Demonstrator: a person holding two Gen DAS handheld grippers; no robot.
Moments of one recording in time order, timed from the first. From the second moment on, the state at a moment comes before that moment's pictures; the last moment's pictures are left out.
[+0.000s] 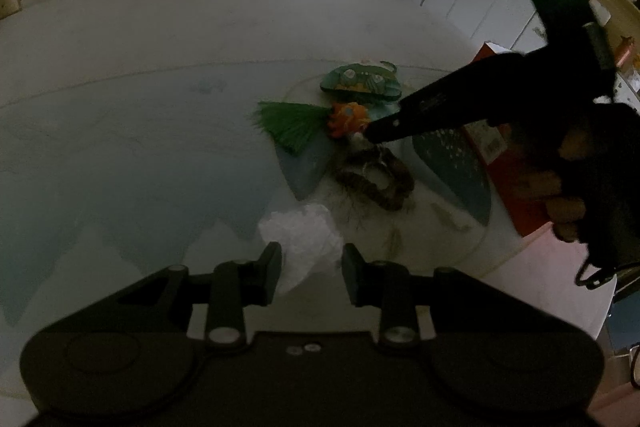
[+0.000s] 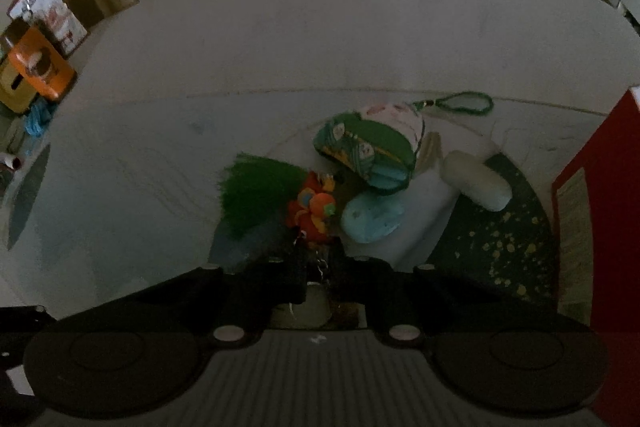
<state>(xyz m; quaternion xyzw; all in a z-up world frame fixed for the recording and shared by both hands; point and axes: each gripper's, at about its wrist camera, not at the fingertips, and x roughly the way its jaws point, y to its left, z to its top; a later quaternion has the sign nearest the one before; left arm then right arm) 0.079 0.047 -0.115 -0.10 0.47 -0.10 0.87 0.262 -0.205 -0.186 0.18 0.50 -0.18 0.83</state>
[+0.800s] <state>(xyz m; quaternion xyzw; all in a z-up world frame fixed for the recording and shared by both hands) 0.073 0.030 -0.082 -0.10 0.45 -0.12 0.88 0.180 -0.204 -0.079 0.24 0.41 -0.18 0.86</state>
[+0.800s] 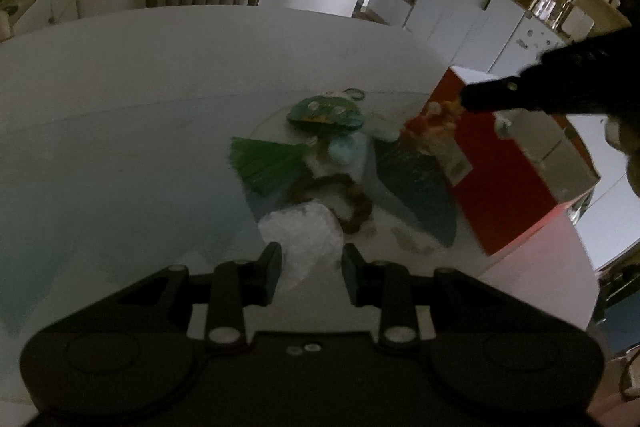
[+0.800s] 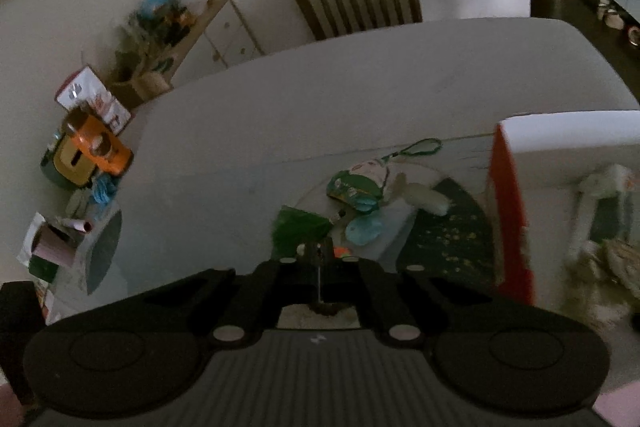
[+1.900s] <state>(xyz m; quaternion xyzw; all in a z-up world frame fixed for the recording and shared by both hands) 0.172 -0.215 -0.017 -0.01 0.45 -0.28 0.84 0.004 -0.364 -0.050 0.29 0.34 -0.28 0.85</state>
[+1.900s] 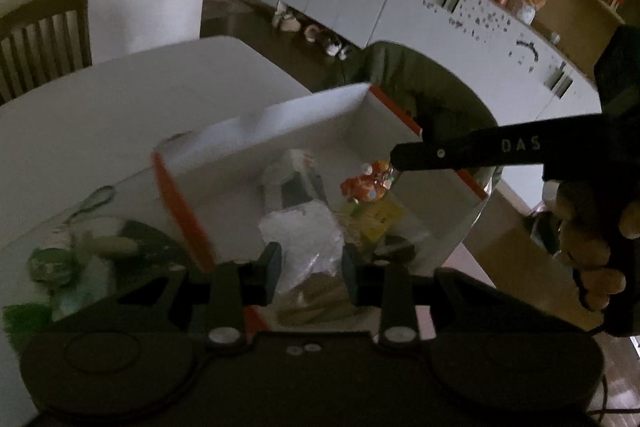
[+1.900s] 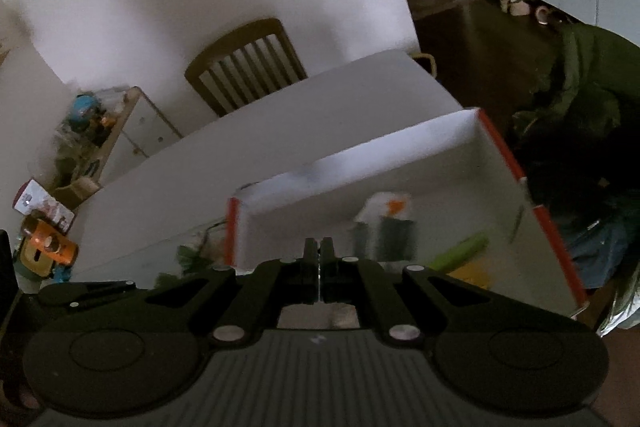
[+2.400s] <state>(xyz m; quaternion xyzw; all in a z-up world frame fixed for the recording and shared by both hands) 0.190 -0.279 -0.051 0.04 0.49 -0.27 0.83 -0.022 -0.421 -0.100 0.29 0.38 -0.30 0.83</state>
